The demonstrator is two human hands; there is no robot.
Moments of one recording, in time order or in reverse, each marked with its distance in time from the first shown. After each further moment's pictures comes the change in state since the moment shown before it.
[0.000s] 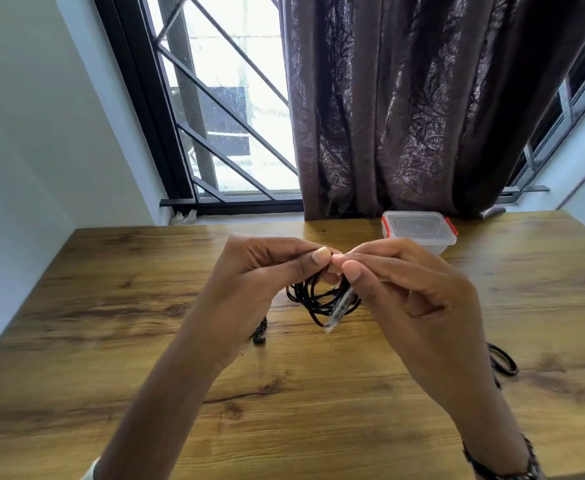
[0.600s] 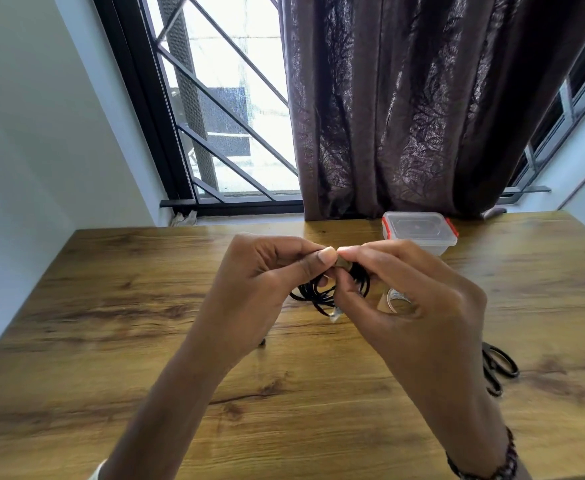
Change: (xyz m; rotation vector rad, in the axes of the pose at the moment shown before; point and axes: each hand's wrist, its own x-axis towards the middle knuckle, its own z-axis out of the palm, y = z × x) left_hand 0.002 0.000 0.005 0.052 0.018 0.045; right_hand 0.003 -0.001 0.008 -0.544 0.164 -0.230
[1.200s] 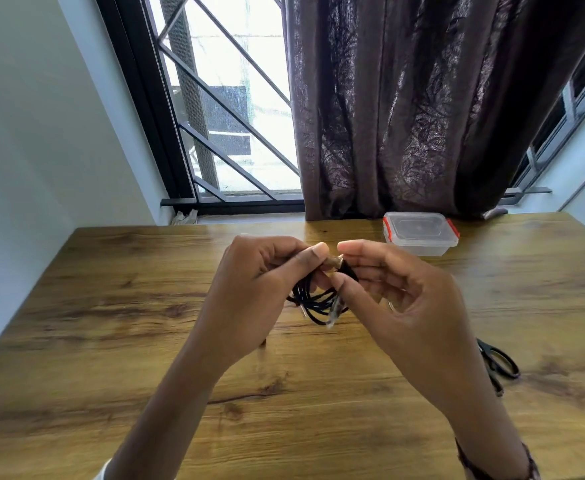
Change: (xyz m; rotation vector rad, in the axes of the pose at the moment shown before) left_hand 0.003 -0.012 -0.005 0.205 0.065 0.013; right_hand 0.001 -0.001 -0.003 0.475 -0.237 0.477
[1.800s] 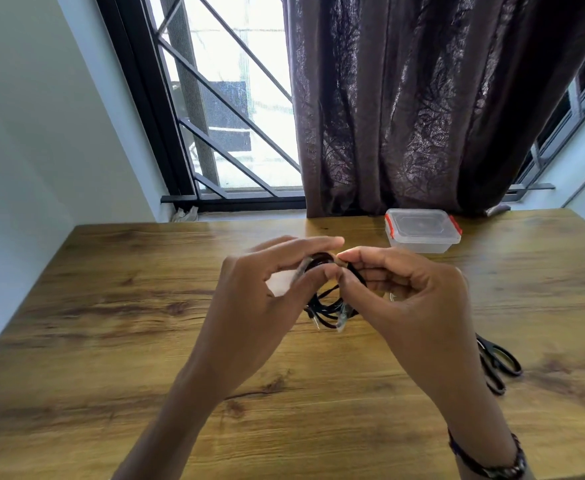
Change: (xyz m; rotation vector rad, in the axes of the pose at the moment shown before) left_hand -0.013 -0.002 0.004 0.168 0.055 0.177; right_hand 0.004 -0.001 0.003 -0.024 0.074 -0.015
